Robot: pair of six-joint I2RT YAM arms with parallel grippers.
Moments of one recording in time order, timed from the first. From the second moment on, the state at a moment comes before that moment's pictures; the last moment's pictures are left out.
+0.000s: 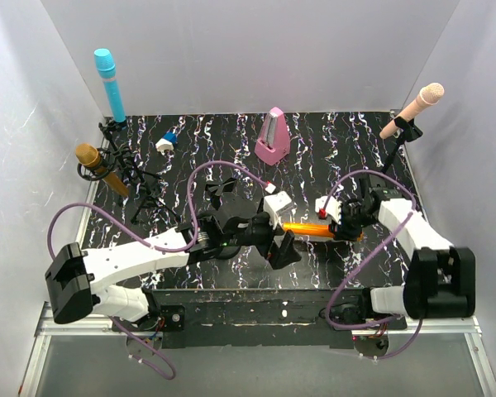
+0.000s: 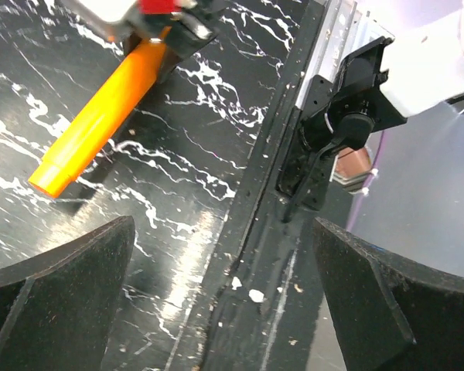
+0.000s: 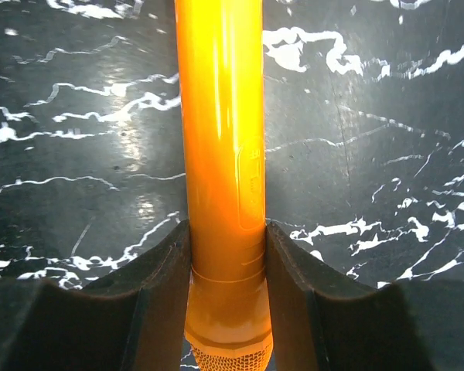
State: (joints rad) left arm -1.11 1.29 0.94 -0.04 0.23 -0.25; right arm 0.07 1.36 0.82 -0.84 -0.57 -1.35
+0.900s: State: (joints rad) left arm -1.04 1.51 1.09 -0.14 0.44 -0.45; right arm 0.27 0.94 0.86 -1.17 -0.74 -1.55
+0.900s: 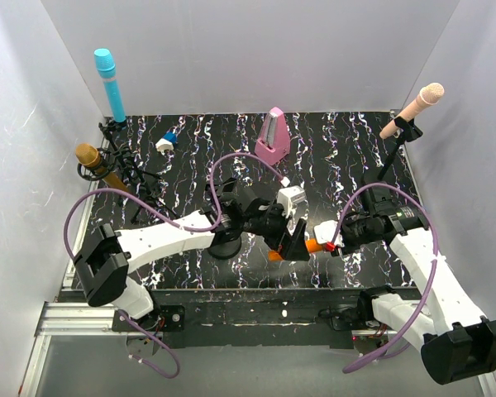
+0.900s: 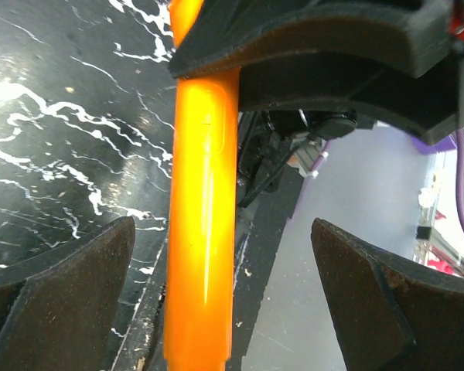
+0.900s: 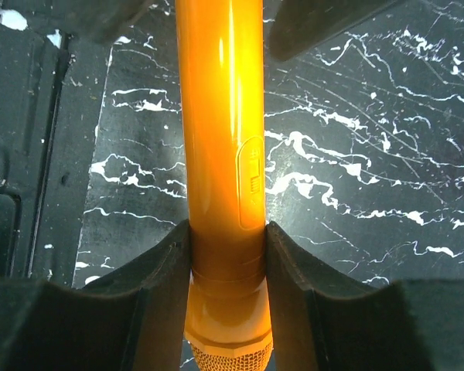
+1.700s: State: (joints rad) left arm -1.04 1.65 1.23 -0.34 0.54 -0.40; right arm 0.31 0.94 0.90 -1.19 -0.75 -1.51
